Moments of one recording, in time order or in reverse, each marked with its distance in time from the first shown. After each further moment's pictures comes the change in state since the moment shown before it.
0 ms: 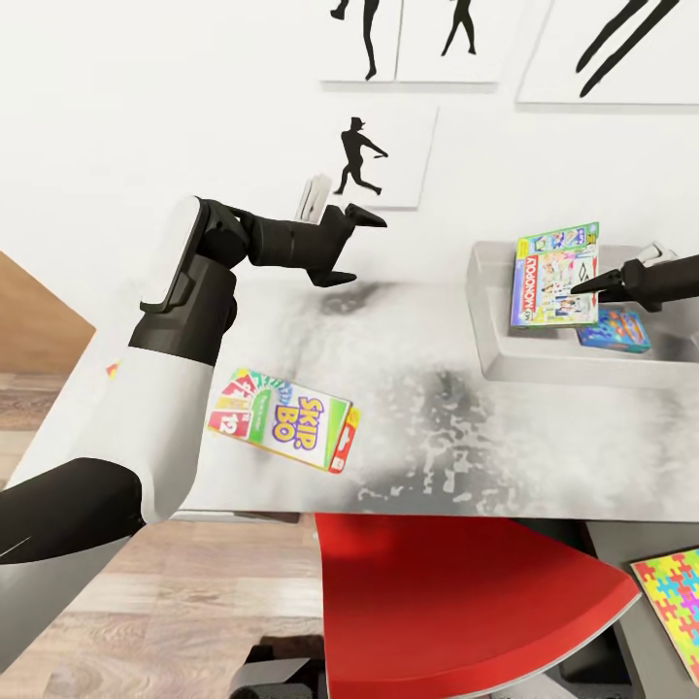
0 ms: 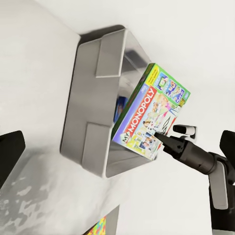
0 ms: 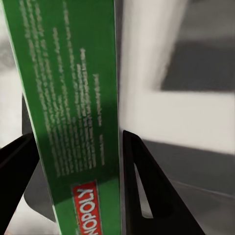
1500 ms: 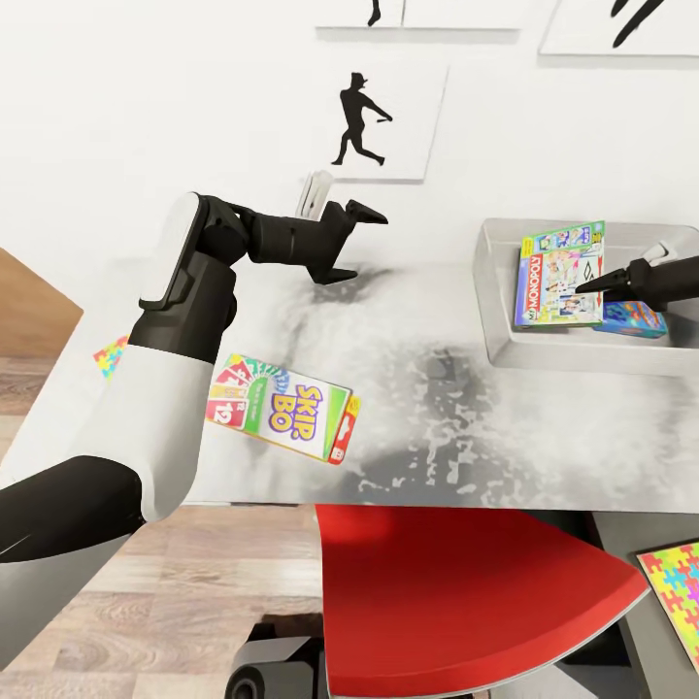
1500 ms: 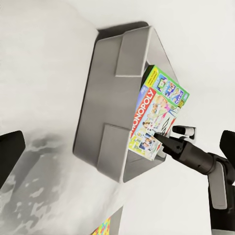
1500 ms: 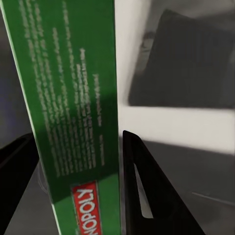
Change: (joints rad) left arm -0.008 -0.002 0.000 -0.002 0.000 0.001 0.000; right arm -0.001 -0.013 0.000 -0.006 -0.001 -0.001 0.001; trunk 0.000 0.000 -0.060
